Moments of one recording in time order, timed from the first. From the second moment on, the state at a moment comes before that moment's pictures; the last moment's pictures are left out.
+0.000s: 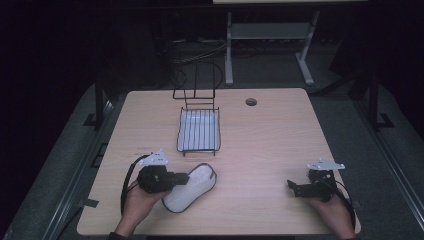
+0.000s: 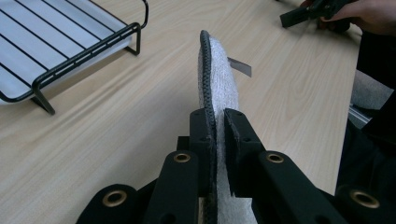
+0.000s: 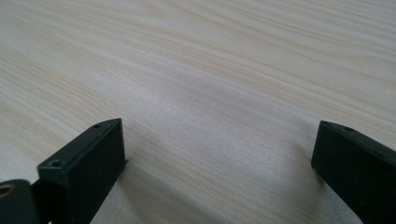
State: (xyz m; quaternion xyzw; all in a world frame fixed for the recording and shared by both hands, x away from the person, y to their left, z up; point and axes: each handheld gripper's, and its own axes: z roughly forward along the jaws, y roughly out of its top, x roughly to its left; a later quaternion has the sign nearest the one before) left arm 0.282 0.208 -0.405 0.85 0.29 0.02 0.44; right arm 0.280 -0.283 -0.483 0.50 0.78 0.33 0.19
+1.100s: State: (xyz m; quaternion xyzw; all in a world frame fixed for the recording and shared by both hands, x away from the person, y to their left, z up) left arm 0.291 0.206 -0.377 0.84 0.27 0.04 0.46; right arm 0.280 -0.283 -0.484 0.50 0.78 0.33 0.19
